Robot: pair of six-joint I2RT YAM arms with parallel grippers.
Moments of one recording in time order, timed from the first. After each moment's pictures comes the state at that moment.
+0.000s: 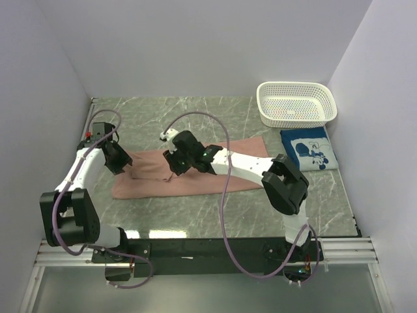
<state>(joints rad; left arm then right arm) 0.11 1.40 0.99 -0.71 -0.02 -0.67 0.94 1.96 1.48 -0.22 -0.02 0.10</state>
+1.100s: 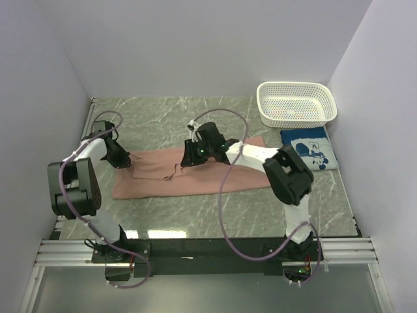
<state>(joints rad) 0.17 1.70 1.04 -0.53 0.08 -0.65 0.72 2.05 1.36 -0.01 -0.42 0.50</state>
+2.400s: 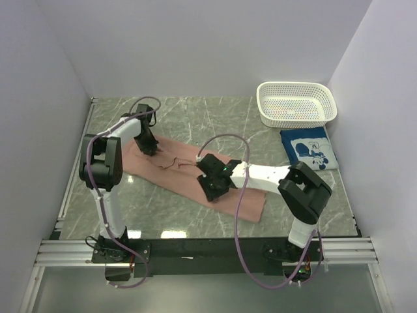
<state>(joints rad) -0.14 2.00 1.42 -0.71 -0.13 -0.69 0.87 1.76 1.06 -0.48 0.05 0.39</state>
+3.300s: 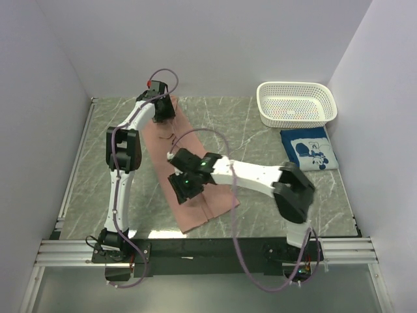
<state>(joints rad) -0.18 2.52 2.23 -0.63 -0.07 -0.47 1.06 1.94 1.49 -0.68 -0.16 0.47</state>
